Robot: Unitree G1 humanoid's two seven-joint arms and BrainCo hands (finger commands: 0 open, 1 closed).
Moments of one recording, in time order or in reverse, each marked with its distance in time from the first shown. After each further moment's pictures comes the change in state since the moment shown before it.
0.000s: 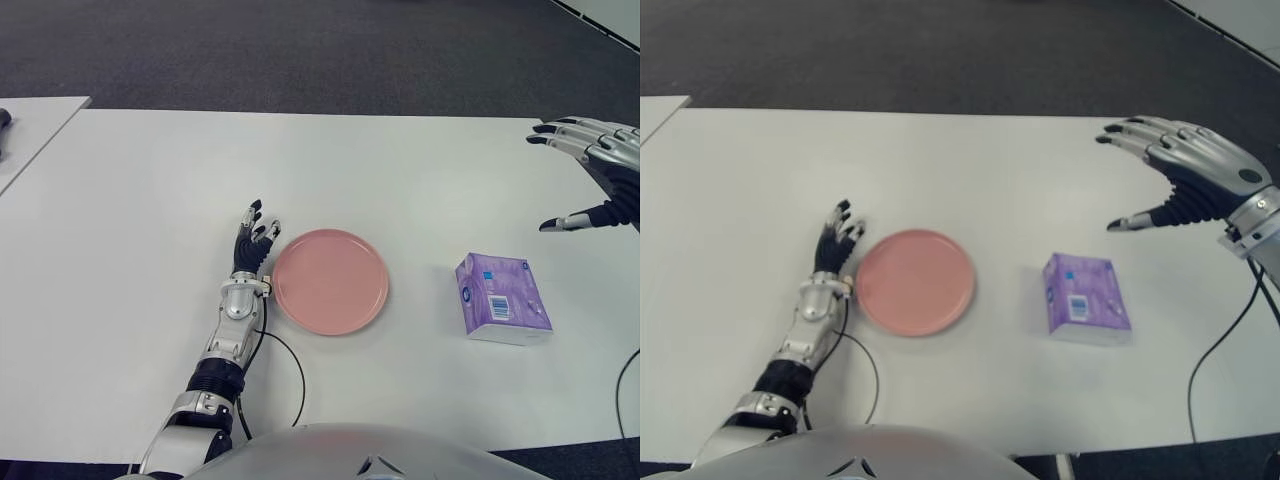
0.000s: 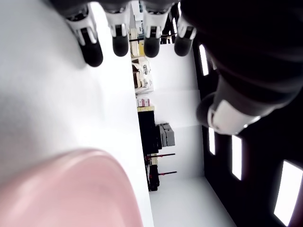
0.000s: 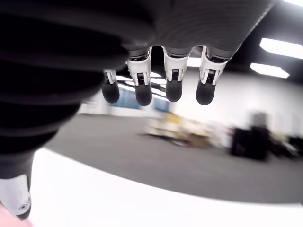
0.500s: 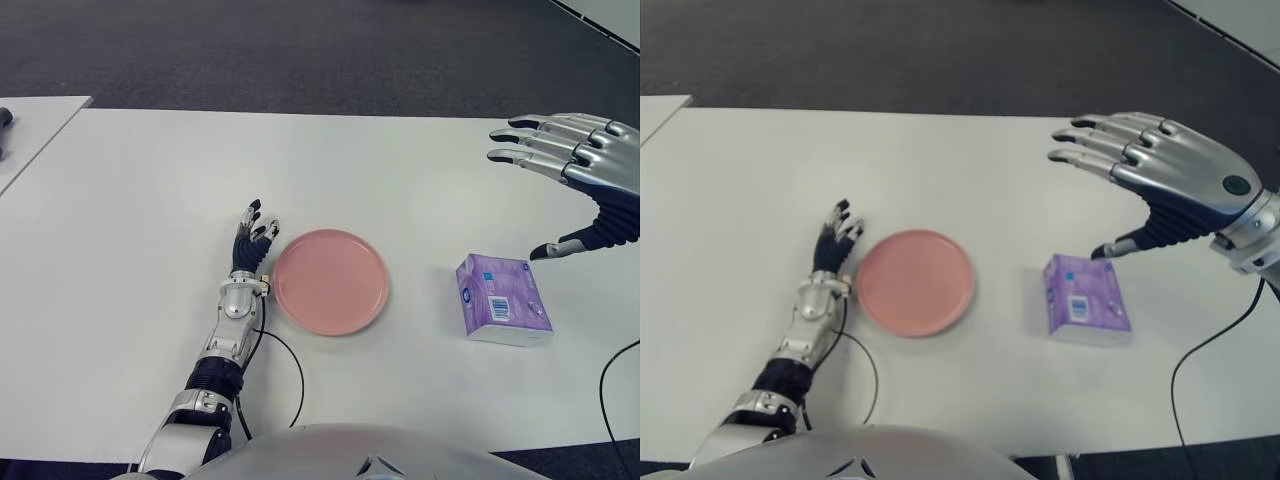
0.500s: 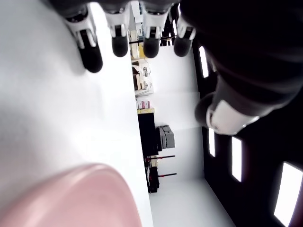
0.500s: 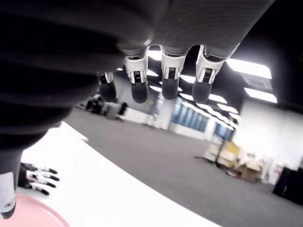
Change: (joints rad) left arm -0.009 0.004 0.013 0.022 0.000 -0.014 0.000; right arm -0.009 0.010 -0.011 -0.170 0.034 -0.089 -0.020
